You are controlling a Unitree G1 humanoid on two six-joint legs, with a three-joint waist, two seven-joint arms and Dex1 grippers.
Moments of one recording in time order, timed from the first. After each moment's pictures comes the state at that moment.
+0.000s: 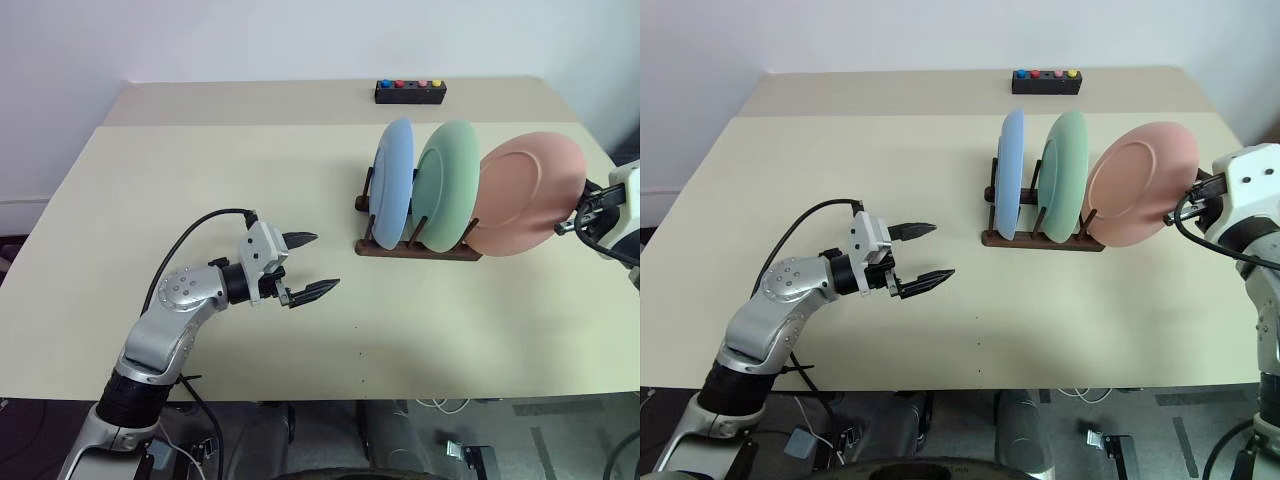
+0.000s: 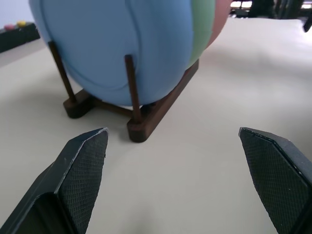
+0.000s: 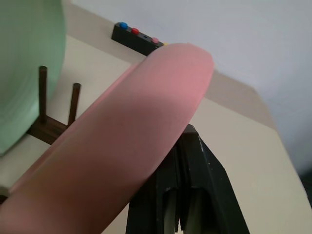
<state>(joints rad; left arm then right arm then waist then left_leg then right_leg) -0.27 0.48 -0.14 -0.32 -0.35 0.34 -0.85 -0.15 -0.85 -0.45 -0.18 0.40 0.41 0.46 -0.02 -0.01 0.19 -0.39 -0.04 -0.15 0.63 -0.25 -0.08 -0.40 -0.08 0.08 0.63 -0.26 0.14</state>
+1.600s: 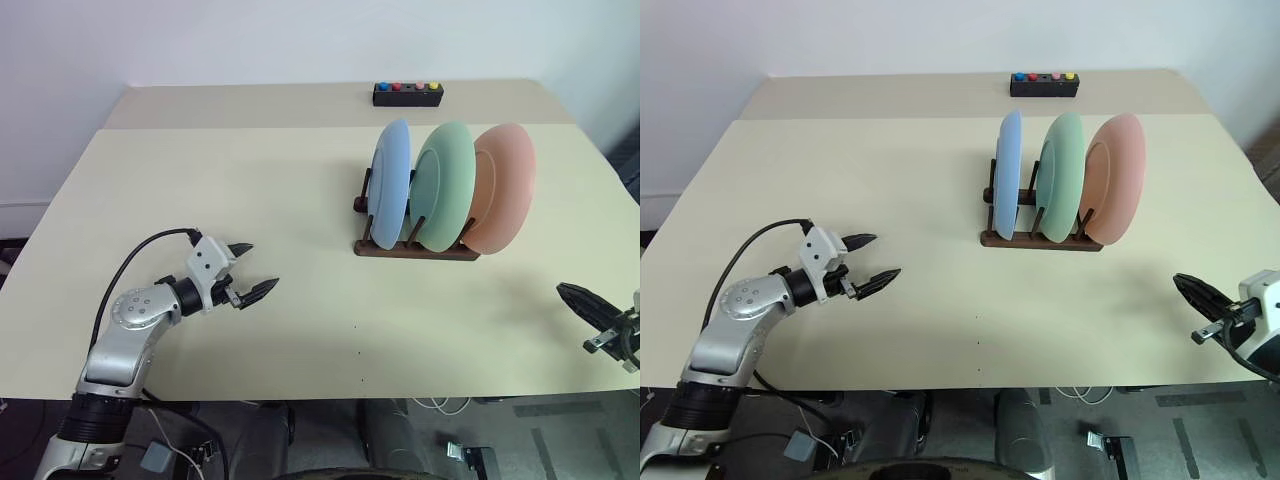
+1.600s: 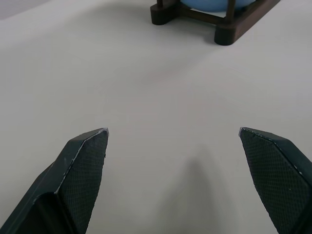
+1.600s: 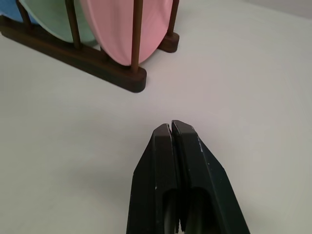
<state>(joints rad) -0.14 0.58 0.02 -0.13 -0.27 0.20 -0.80 0.31 -0.72 -0.68 -0.05 0.50 0.16 0.93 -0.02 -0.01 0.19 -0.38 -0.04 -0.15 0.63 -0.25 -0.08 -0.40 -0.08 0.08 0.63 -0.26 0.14</state>
